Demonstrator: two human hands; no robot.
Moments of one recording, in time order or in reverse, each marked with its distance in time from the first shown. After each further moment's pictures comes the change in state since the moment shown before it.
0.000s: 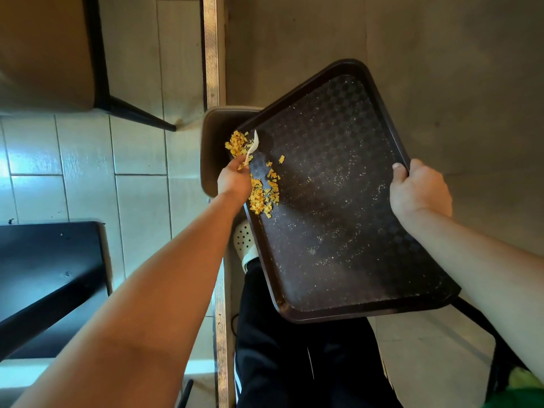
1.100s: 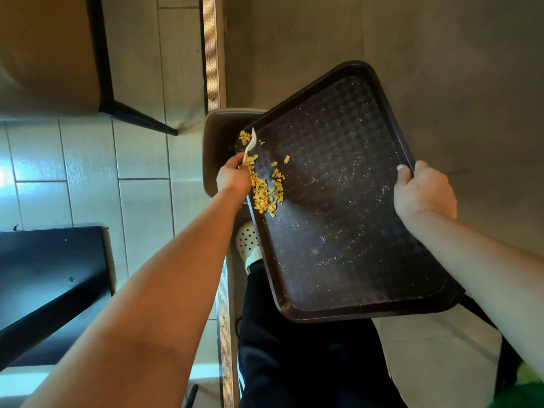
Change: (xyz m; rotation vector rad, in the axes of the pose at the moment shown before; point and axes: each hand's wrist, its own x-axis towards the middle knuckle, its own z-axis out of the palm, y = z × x) left_hand 0.002 0.003 -0.004 -0.077 0.016 0.006; right_hand -0.012 0.005 -0.003 0.026 0.019 0.029
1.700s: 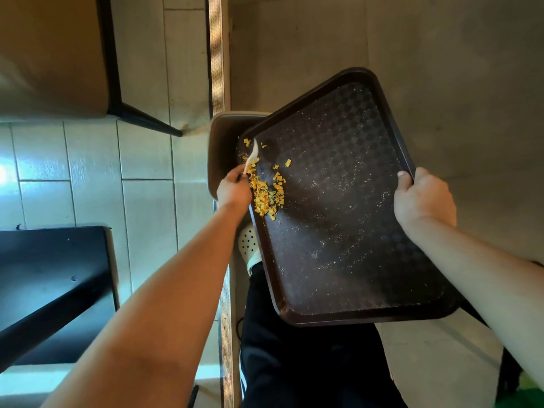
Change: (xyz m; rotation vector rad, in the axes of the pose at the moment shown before) left_hand -0.002 -0.019 -0.007 -0.037 0.012 -0.002; right_hand -0.005 -0.008 0.001 -0.004 -0.006 0.009
